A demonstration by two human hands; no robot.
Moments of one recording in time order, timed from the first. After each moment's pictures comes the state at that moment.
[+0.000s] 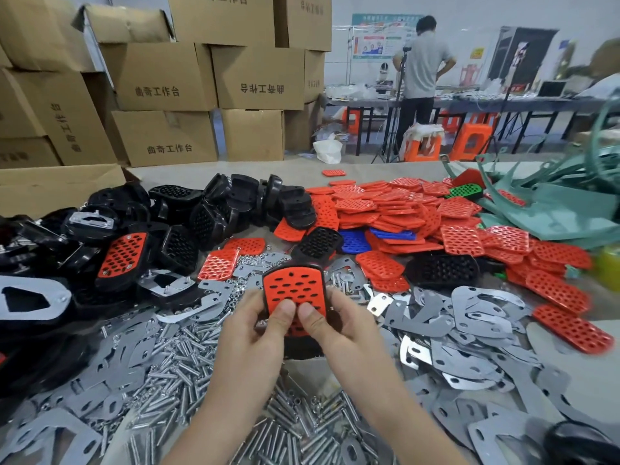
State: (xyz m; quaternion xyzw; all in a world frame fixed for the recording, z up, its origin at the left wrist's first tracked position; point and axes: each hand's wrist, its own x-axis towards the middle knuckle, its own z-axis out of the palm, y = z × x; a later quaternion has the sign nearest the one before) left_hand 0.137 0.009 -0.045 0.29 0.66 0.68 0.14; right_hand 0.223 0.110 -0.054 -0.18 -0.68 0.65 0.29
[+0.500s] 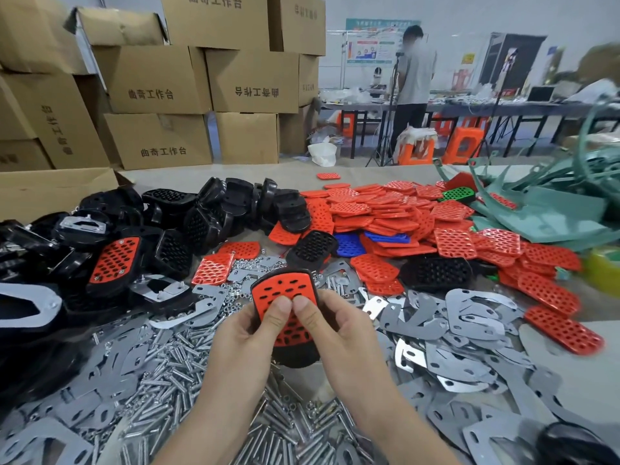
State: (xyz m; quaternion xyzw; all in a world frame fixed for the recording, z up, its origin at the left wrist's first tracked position) left_hand 0.137 0.010 -0.044 0.23 0.58 0.75 0.23; right_hand 0.221 0.105 -0.048 -0.15 -0.66 0.67 0.32
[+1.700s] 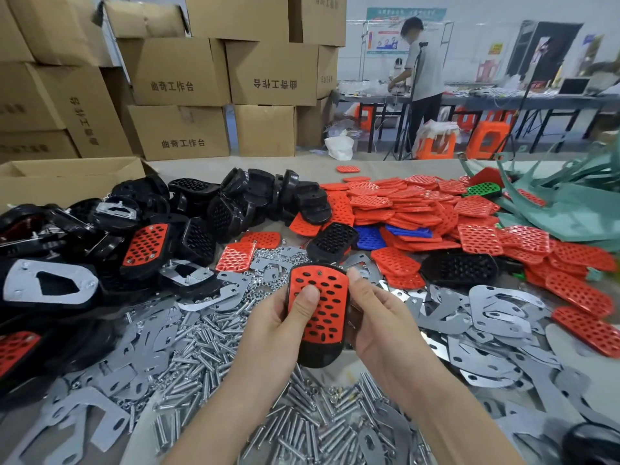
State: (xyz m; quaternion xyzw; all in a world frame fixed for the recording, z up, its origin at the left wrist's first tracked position) left_hand 0.142 0.002 -0.031 0.30 0.60 0.70 0.25; right_hand 0.224 0.124 -0.043 -0.15 -0.53 0.80 0.24
